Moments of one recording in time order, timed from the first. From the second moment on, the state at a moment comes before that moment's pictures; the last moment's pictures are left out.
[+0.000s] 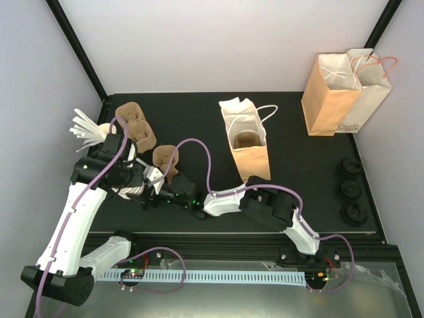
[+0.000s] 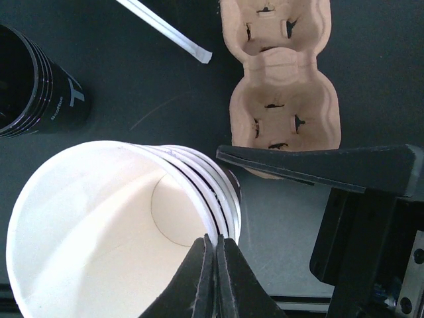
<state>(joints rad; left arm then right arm) -0.22 0.97 1.16 -1.32 -0.11 -0.26 1.23 2.18 1.30 0.91 -0.05 0.07</state>
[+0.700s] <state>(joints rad) -0.22 0.95 1.16 -1.31 -0.11 -0.26 1.22 2.18 1.31 0.96 -0.10 0.16</state>
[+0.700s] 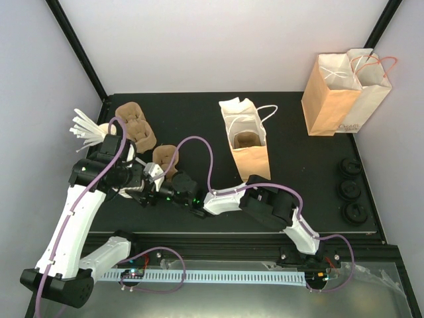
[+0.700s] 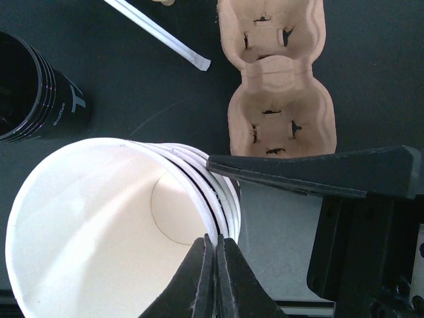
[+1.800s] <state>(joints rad) -0.22 0.99 1.24 -1.36 -0.19 -0.27 1.21 2.31 1.27 0.98 -0.14 0.25</state>
